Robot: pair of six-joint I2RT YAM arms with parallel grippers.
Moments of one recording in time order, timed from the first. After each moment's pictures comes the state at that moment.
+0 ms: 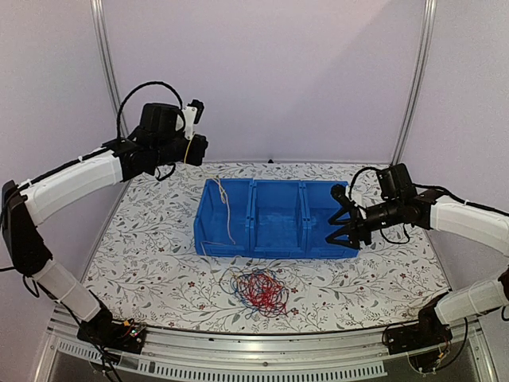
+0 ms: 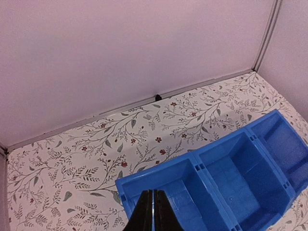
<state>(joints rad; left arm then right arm) -0.58 1.53 1.37 -0.25 -0.17 -0.08 0.44 1.26 0.82 -0.35 -0.72 -0.50</state>
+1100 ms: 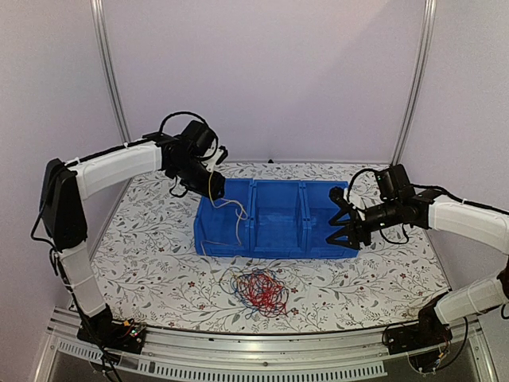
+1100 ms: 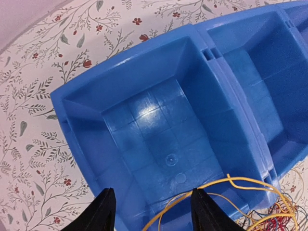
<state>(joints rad) -0.60 1.85 1.58 -0.73 -0.03 -0.11 0.44 1.28 0.82 -0.36 -0.67 -0.54</state>
